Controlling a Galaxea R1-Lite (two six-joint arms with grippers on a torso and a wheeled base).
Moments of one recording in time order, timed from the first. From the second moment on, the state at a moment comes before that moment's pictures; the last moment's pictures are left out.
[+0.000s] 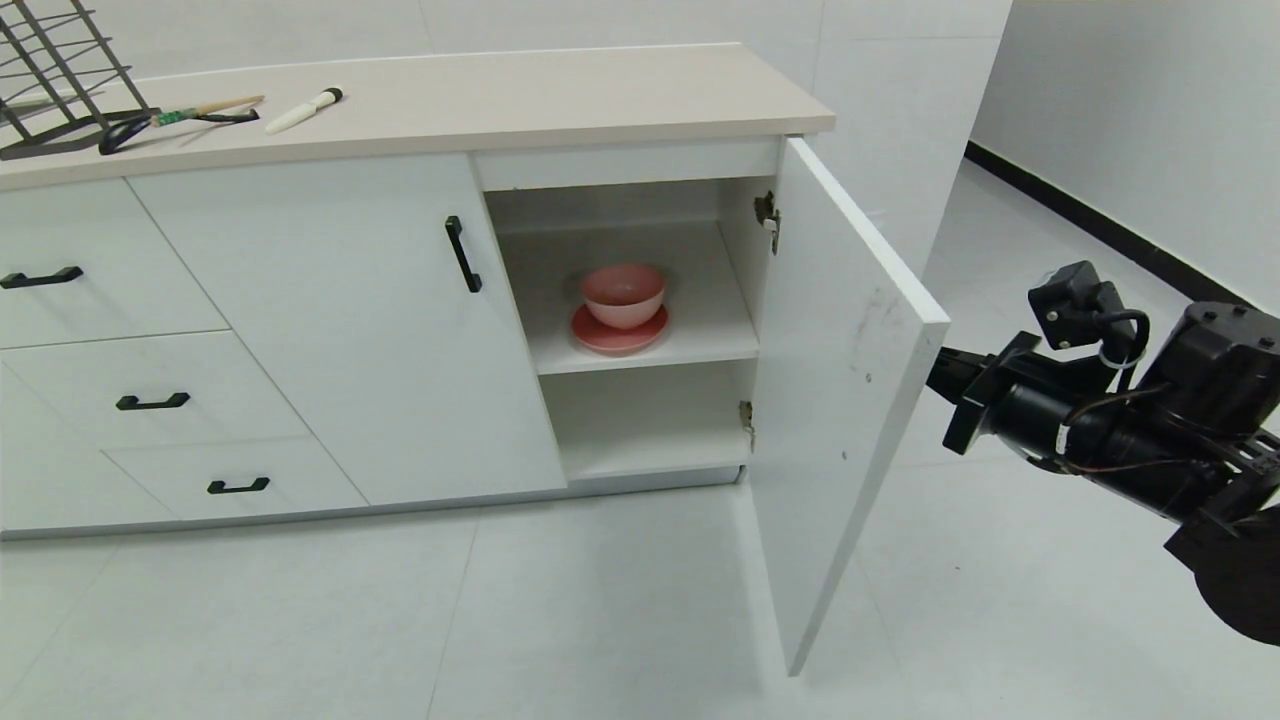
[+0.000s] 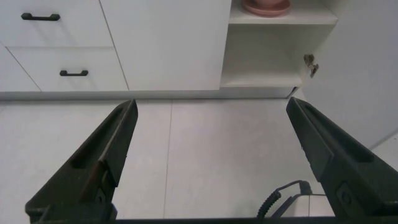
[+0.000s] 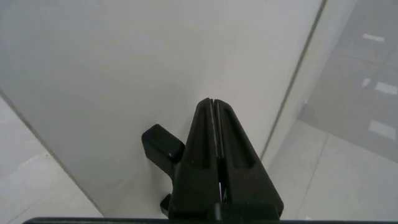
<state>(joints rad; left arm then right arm) 0.00 0.00 0.00 0.00 0.04 -0.05 0.29 1.79 -0.63 -1.30 0.44 -0.12</state>
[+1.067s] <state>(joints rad) 0.00 0.00 0.00 0.00 0.04 -0.05 0.44 1.92 -0.75 -1.31 0.44 -0.11</state>
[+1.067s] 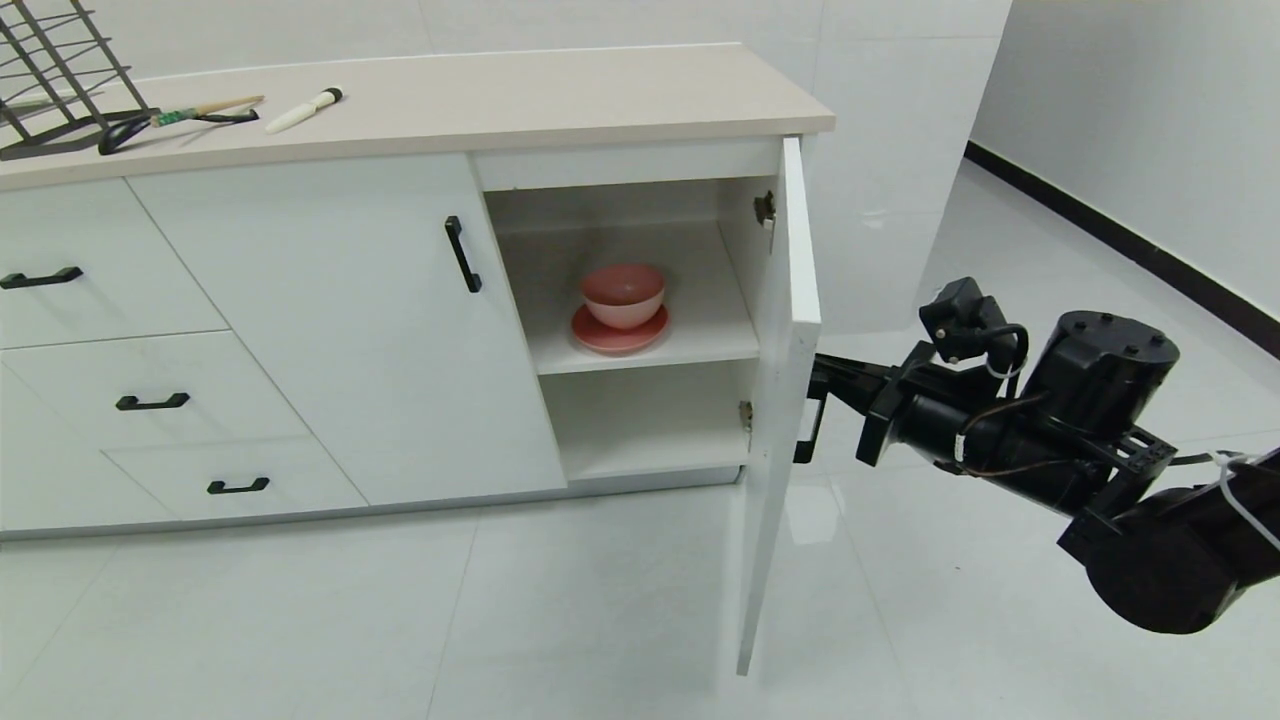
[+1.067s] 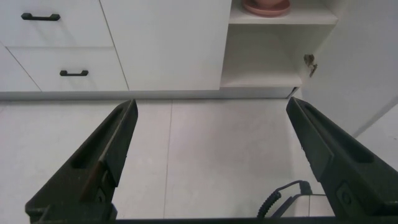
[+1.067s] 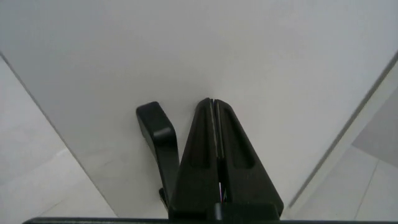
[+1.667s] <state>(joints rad) 0.00 0.00 0.00 0.00 0.04 -0.05 0.54 2.04 -0.90 -1.31 0.44 -0.11</state>
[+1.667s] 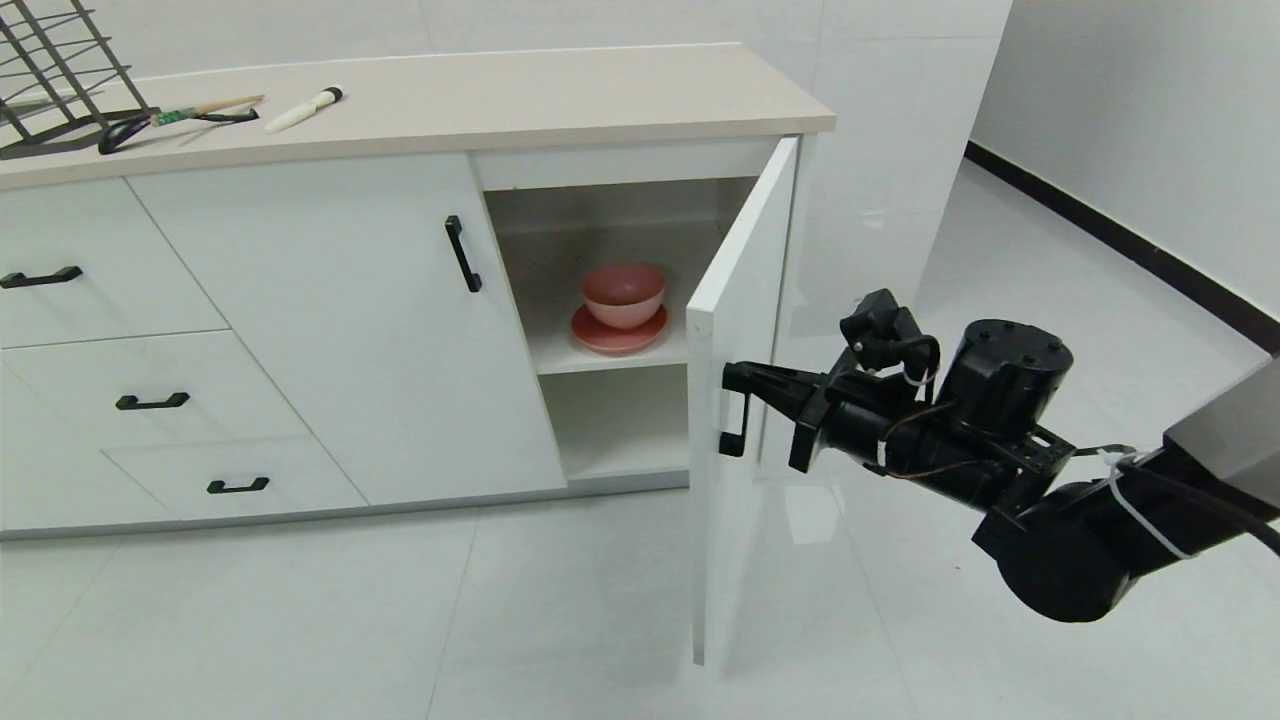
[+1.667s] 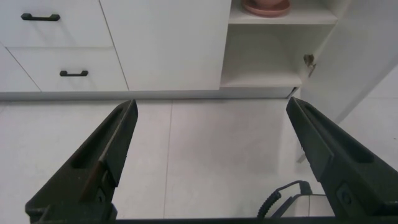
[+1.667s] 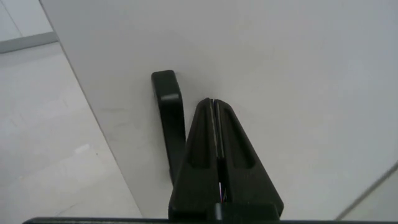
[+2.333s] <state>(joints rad) 0.00 0.00 0.00 0.00 0.04 -0.05 0.67 2.37 -1.35 -1.34 0.42 -0.06</state>
